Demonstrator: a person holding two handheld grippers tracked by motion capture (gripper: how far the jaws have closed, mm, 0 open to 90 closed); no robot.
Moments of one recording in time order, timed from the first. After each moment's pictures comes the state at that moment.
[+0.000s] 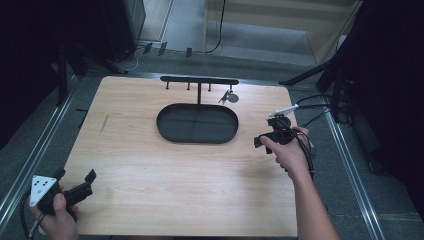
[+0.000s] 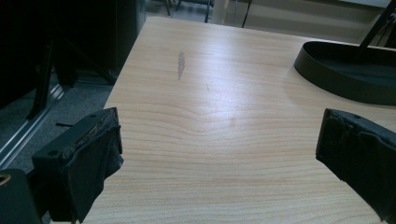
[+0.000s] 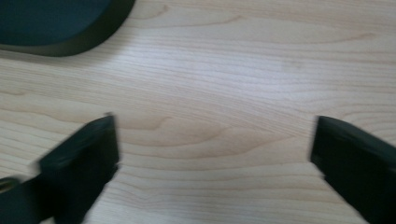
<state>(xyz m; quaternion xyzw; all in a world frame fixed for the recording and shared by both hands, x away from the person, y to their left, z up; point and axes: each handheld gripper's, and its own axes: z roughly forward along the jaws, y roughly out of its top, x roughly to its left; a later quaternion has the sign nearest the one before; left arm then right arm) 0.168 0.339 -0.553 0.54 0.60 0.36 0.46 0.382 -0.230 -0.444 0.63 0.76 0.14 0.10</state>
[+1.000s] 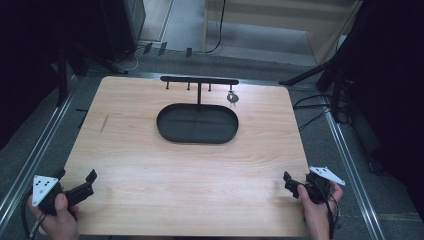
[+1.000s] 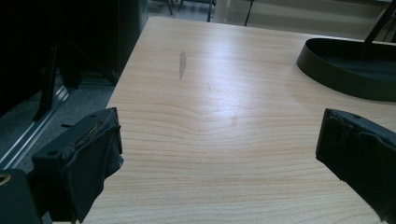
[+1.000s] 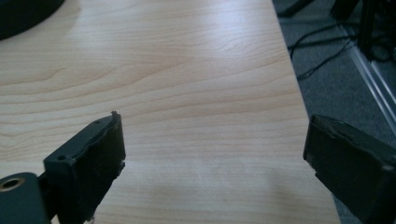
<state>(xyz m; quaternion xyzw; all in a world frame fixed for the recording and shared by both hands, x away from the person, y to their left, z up) 0.168 0.337 -0.552 0.55 0.60 0.37 0.46 0.251 -0.334 -0.532 0.63 0.64 0.35 0.27</state>
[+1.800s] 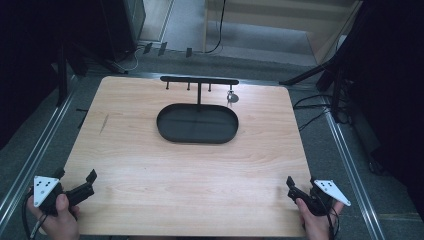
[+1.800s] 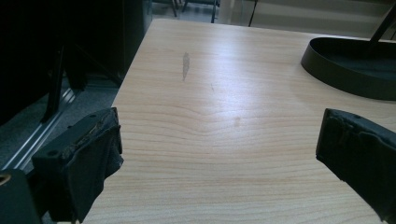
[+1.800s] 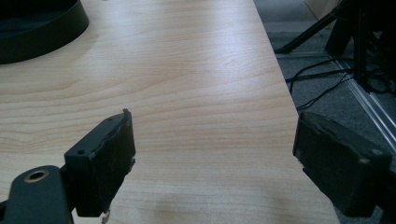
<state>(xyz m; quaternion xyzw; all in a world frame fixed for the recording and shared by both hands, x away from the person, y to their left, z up) 0.167 0.335 -0.552 0.55 0.60 0.38 0.45 0.223 -0.339 -0.546 0.60 0.62 0.41 0.31</state>
